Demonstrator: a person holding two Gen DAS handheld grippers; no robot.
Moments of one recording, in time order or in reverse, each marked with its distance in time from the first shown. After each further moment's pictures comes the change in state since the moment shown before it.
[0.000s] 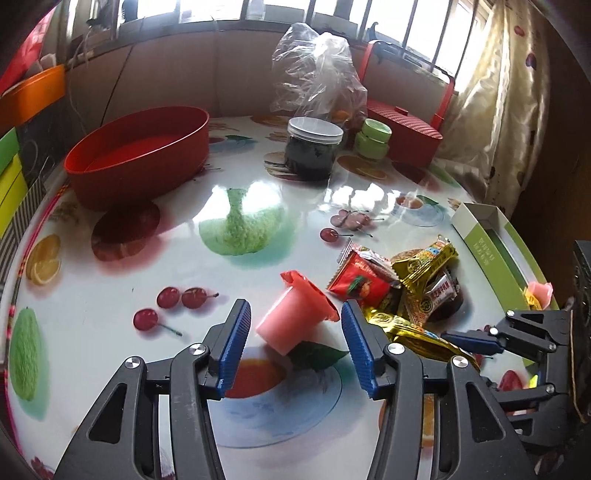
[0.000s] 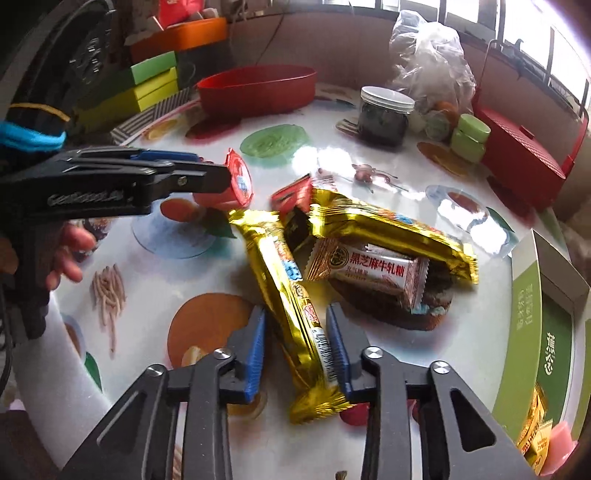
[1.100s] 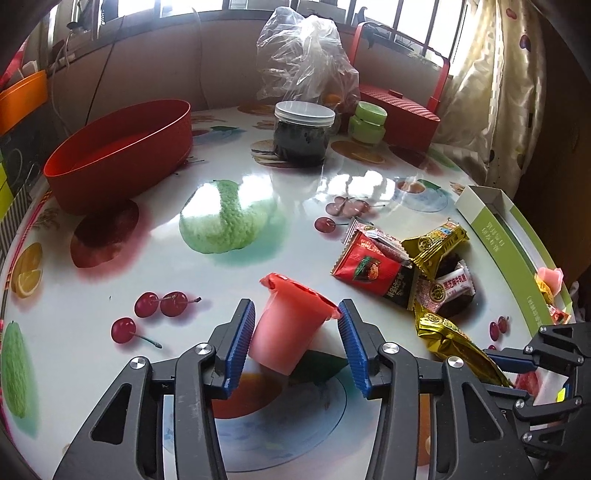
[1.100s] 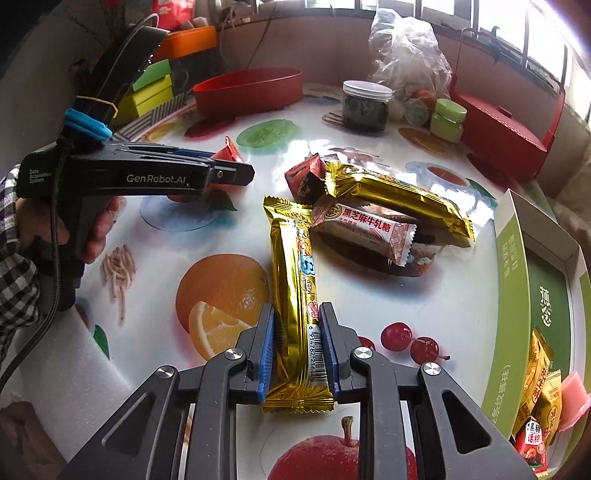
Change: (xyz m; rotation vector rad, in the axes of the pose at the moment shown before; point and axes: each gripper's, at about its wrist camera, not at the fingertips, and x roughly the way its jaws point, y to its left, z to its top) left arm 0.021 -0.006 -0.002 0.036 0.024 -0.001; right arm -0.020 0.000 -0.028 0.067 -0.020 -0.007
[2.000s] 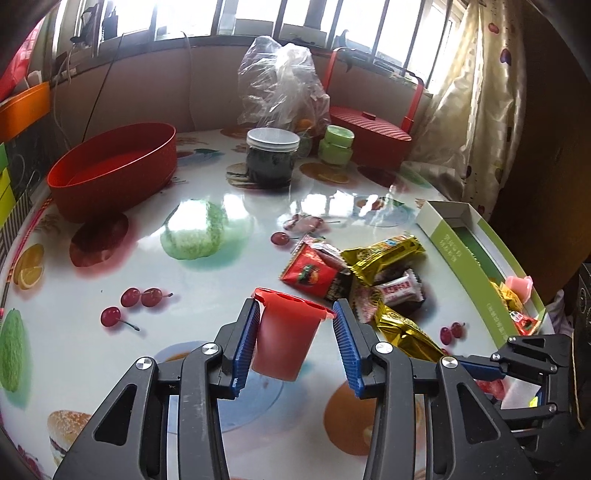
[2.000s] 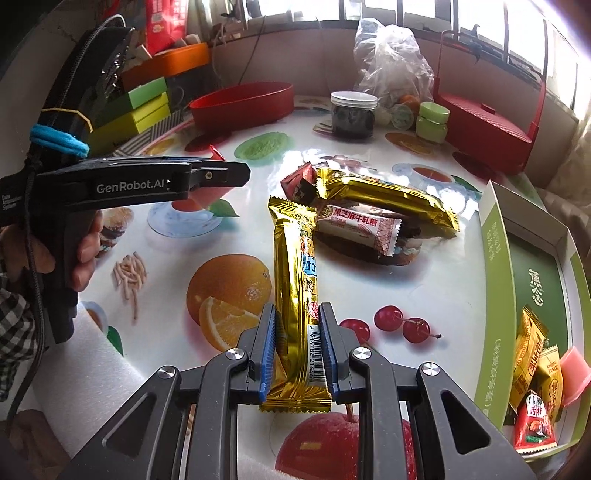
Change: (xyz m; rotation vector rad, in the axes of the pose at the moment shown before) left arm -0.032 -0.031 -0.006 -0.008 -0.078 -0.048; right arm -0.021 0.000 -0.012 0.054 -0.054 -0.005
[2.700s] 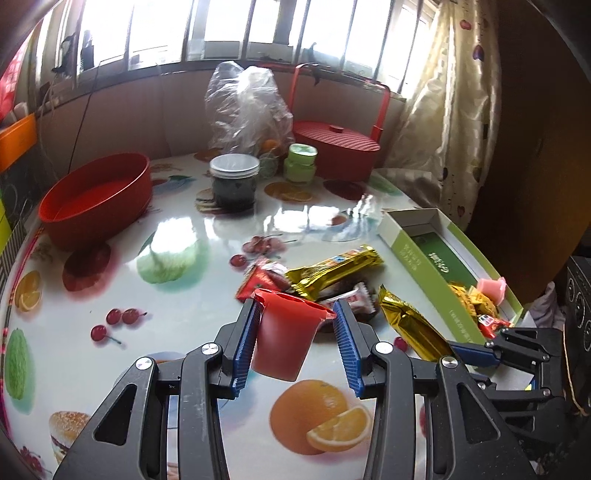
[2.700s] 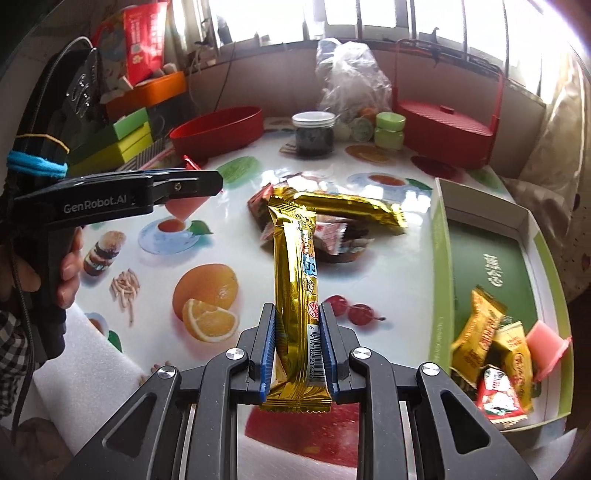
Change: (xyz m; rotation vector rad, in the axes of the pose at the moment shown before) left arm -0.021 -0.042 0.010 0.064 -0.039 -0.035; right arm -0.039 -0.026 -0.010 0.082 -0.077 -0.051
